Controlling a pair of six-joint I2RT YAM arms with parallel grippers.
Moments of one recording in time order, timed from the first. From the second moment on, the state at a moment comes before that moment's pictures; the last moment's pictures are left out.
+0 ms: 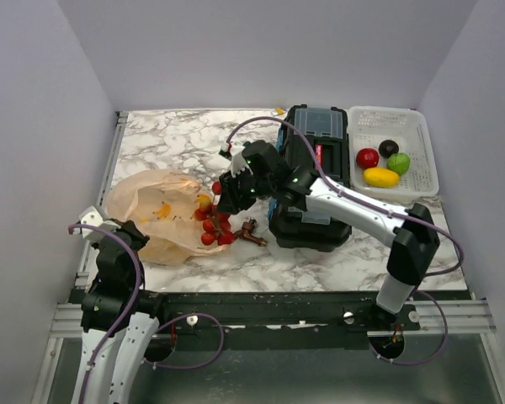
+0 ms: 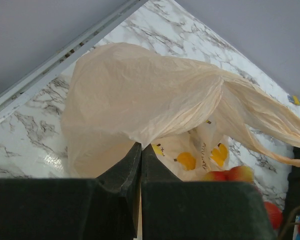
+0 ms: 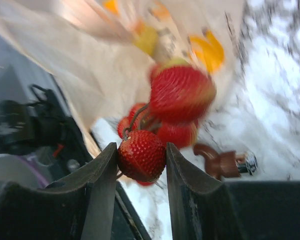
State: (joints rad) left arm -0.19 0.21 0.63 -0.68 -0.59 -0.58; right arm 0.92 1.79 1.53 -0.41 -0.28 0.27
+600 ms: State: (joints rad) left arm -0.19 0.45 0.64 -0.63 -0.31 -0.42; right arm 0.92 1.55 1.54 -0.19 -0.09 0.33
